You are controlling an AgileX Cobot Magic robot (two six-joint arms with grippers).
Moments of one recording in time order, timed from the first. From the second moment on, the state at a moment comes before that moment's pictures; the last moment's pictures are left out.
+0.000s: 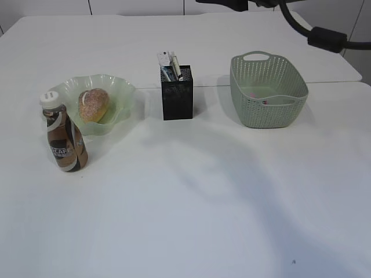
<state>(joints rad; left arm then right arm) -0.04 0.00 -0.56 -0.36 1.17 0.24 0.24 1.58 -1.34 -1.84 -0.54 1.79</state>
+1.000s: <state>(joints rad) -0.04 0.00 -0.51 -0.12 1.13 0.16 0.24 1.58 -1.34 -1.84 -0.52 1.76</state>
